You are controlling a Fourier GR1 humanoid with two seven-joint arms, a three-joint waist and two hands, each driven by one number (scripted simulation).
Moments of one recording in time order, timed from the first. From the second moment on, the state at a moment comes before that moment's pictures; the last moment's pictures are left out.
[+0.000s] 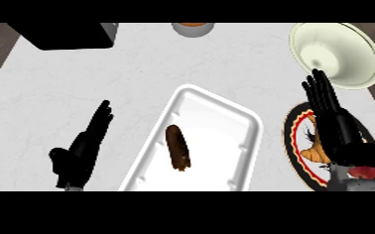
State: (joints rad) left arm 0.09 0.24 -0.23 -1.59 0.11 0.17 0.05; right arm -0.04 -0.28 0.05 -1.61 -0.20 -0.07 -0.14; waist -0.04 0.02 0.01
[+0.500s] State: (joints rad) left arm -0.07 0.33 -0.11 -1.63 0.01 0.25 0.07; right arm -0.02 -0.50 -0.24 -1.33 -0.43 0.25 -0.32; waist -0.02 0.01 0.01
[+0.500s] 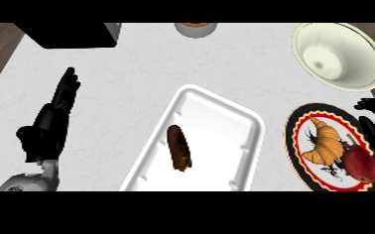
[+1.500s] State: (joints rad) left arm -0.22 0.34 -0.10 -1.61 -0.04 0.26 0.17; right arm -0.05 -0.93 -0.15 -1.05 0.02 0.44 -0.71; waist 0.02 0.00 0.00
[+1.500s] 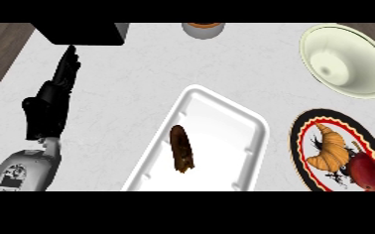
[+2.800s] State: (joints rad) left arm -0.22 0.30 -0.02 -1.60 -0.10 0.19 0.17; right arm -0.21 -0.77 0.15 -1.06 0.49 0.45 -0.52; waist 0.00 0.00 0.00
